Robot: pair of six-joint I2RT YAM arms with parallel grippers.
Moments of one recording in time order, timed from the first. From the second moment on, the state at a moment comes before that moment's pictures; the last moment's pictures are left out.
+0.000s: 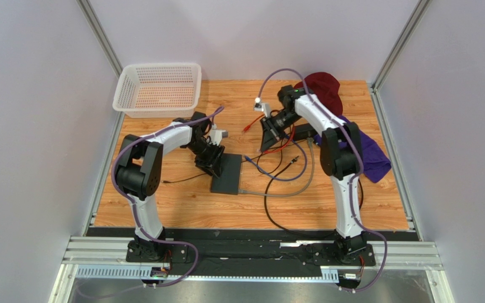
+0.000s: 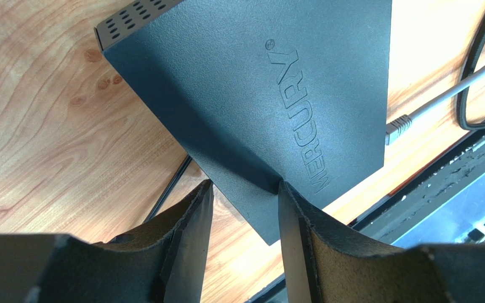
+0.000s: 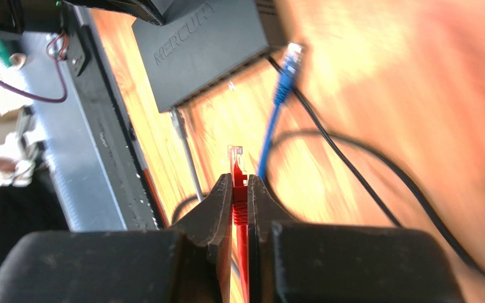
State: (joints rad) left arm -0.34 1.89 1.24 -0.80 0.48 0.09; right arm 0.35 2.30 1.99 -1.21 -0.88 -0.49
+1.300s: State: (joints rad) left arm -0.34 1.67 1.23 -0.79 0.43 0.11; right arm 0.35 1.68 1.48 -0.76 -0.41 -0.19
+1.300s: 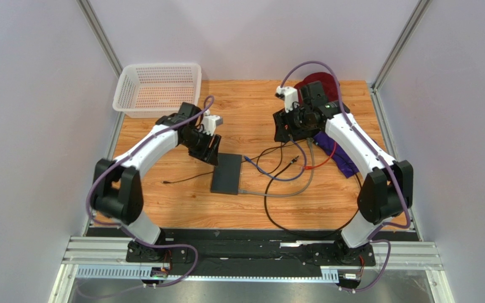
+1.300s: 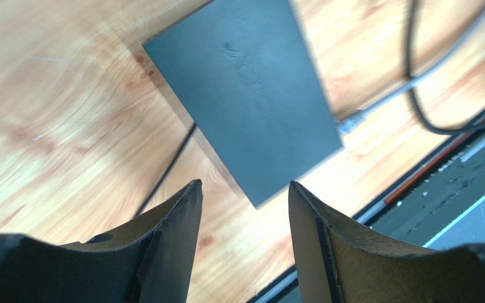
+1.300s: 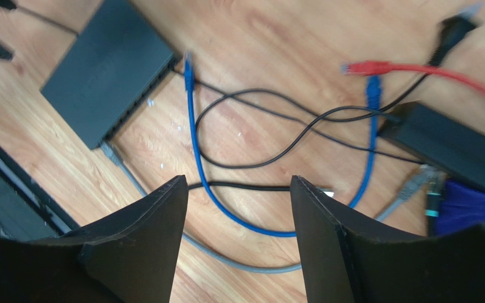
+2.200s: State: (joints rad) left arm -0.52 1.83 1.10 -0.84 0.49 0.08; right arm 0.32 1.63 1.25 -0.39 -0.51 0.16
